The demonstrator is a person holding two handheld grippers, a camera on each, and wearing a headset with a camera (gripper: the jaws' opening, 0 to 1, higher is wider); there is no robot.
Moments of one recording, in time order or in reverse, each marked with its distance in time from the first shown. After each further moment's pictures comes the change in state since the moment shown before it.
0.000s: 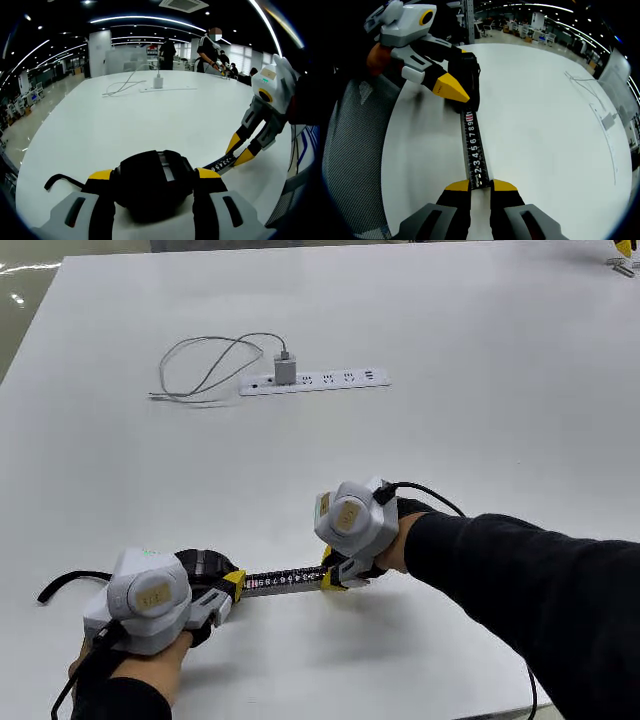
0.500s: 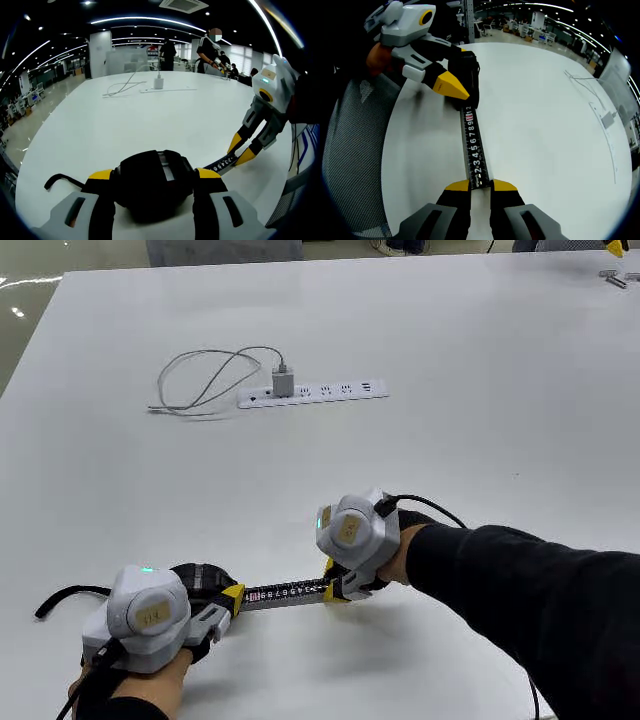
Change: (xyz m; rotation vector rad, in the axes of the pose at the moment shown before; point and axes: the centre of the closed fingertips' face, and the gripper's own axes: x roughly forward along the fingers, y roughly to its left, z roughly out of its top) left arm 0.000 0.000 0.000 -0.004 -0.010 0.004; right arm -0.002 -0.001 -0.004 0.001 0.009 0.002
